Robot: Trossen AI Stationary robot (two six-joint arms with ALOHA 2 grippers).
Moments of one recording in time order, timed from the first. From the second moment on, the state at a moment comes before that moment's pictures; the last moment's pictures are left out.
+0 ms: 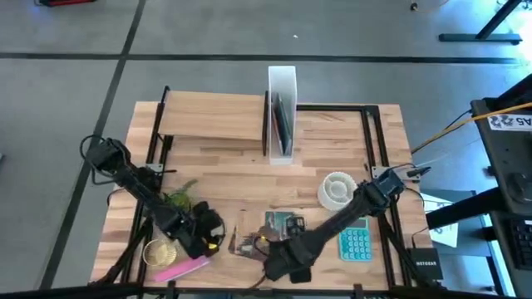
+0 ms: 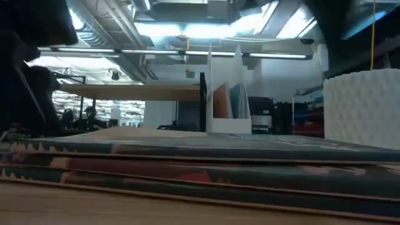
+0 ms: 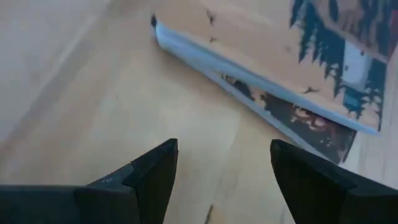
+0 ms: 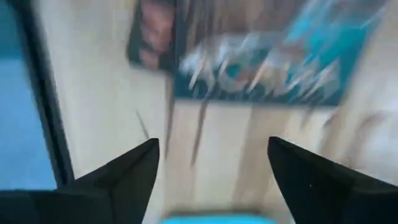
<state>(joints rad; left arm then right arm) -0.74 1.61 0.75 -0.22 -0.52 -1.04 0.60 2.34 2.16 -1.56 -0.03 0.55</state>
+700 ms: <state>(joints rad) -0.61 1.75 0.74 0.08 -0.34 -0.94 0.56 2.34 1.90 -1.23 -0.10 0.45</state>
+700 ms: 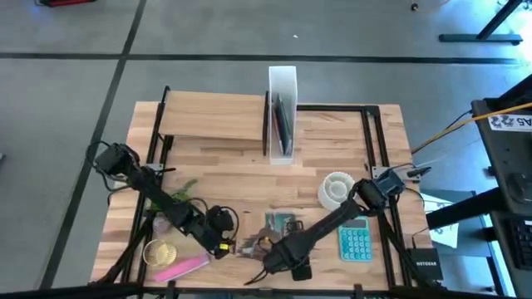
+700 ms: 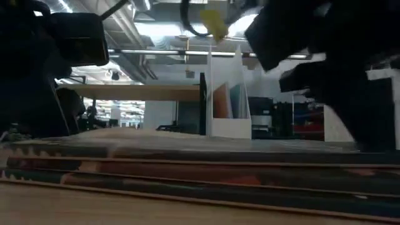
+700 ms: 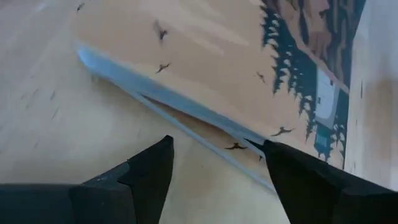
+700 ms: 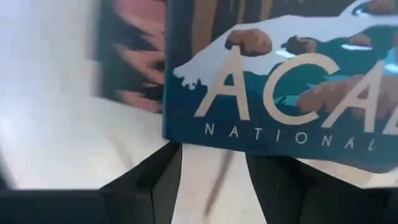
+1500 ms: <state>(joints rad) -0.64 1.70 0.75 -0.08 -0.37 -1.04 0.63 2.32 1.86 -1.13 -0.04 0.49</state>
